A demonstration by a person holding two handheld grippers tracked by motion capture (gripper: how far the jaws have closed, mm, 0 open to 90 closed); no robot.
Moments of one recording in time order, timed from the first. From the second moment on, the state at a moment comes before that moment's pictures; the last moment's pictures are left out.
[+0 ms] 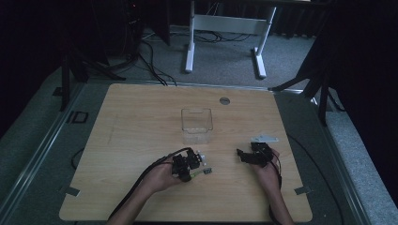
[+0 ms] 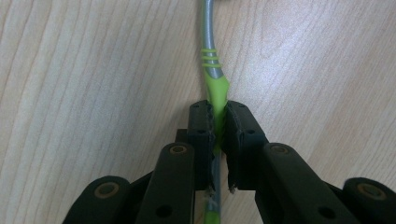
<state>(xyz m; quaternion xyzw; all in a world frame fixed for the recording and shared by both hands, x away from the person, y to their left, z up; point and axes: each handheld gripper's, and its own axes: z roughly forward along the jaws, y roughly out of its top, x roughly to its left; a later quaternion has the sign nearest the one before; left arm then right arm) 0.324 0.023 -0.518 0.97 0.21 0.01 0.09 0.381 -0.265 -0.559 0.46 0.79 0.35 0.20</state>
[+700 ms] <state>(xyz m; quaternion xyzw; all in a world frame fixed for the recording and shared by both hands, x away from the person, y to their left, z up) 0.323 0.033 -0.496 0.97 0.22 0.04 0.12 0.381 -0.265 -0.559 0.46 0.79 0.35 0.20</state>
